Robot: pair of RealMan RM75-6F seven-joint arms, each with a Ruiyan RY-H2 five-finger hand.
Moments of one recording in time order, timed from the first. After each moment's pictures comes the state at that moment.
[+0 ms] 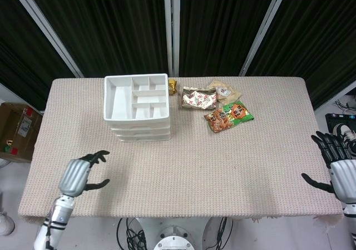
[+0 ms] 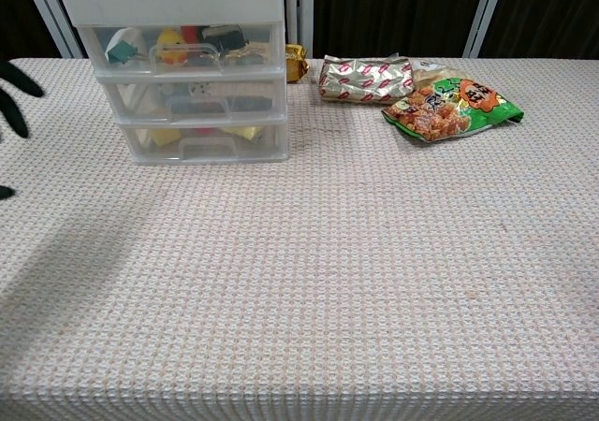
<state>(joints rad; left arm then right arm) -0.25 -1.37 -0.06 -1.79 1.54 1.32 0.08 0.09 -1.03 0.05 -1.53 -1.64 1.58 0.26</state>
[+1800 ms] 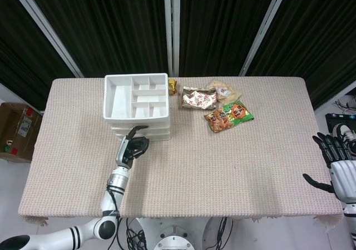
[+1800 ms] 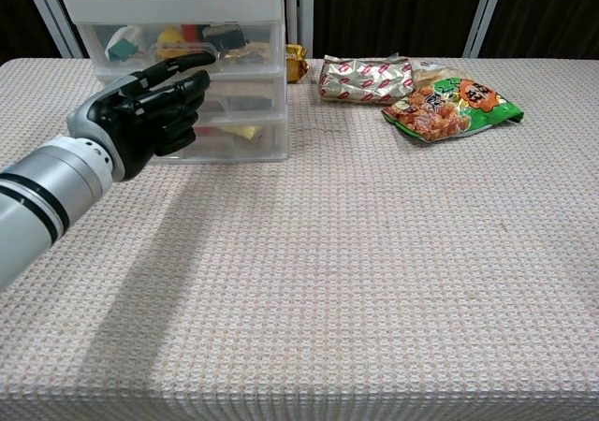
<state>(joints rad) -0.47 -1.91 -0.39 -1.46 1.19 1.07 -0.85 0.09 -1.04 0.05 -1.54 -1.61 1.55 0.24</state>
